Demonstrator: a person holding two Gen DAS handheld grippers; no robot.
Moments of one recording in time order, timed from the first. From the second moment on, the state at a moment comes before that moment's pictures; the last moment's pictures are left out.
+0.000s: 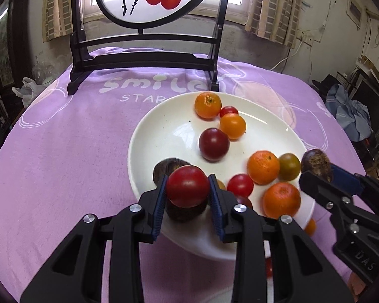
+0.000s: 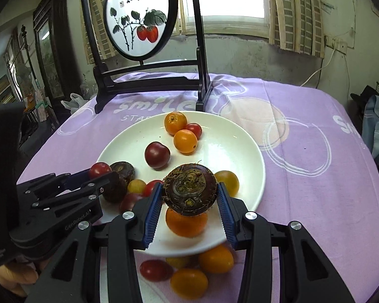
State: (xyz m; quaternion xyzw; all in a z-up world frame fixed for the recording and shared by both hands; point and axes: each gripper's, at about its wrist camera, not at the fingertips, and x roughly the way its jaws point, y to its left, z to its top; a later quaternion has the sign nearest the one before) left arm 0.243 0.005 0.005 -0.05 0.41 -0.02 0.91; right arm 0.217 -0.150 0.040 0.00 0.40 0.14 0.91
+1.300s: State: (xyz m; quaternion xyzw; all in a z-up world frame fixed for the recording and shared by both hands) left arm 0.198 -0.016 0.030 -0.03 0.36 -0.03 0.93; right arm 0.146 -0.231 0.026 0.06 0.40 0.07 0.91
